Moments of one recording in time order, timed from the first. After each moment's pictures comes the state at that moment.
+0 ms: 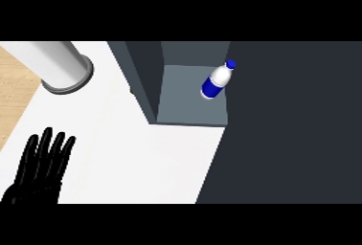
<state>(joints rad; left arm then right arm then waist) 0.28 0.57 -0.37 -1.95 0.72 0.20 -0.50 0.24 -0.14 0.74 -2.44 0.12 0.48 0.40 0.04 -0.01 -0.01</state>
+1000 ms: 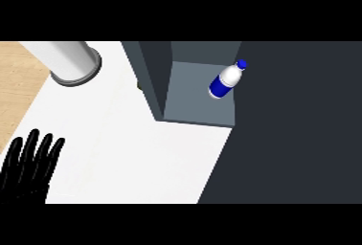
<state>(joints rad) 0.31 0.61 -0.31 -1.97 0.76 0.10 -0.52 0.13 -0.18 0.73 -2.44 0.08 0.49 0.43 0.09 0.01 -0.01</state>
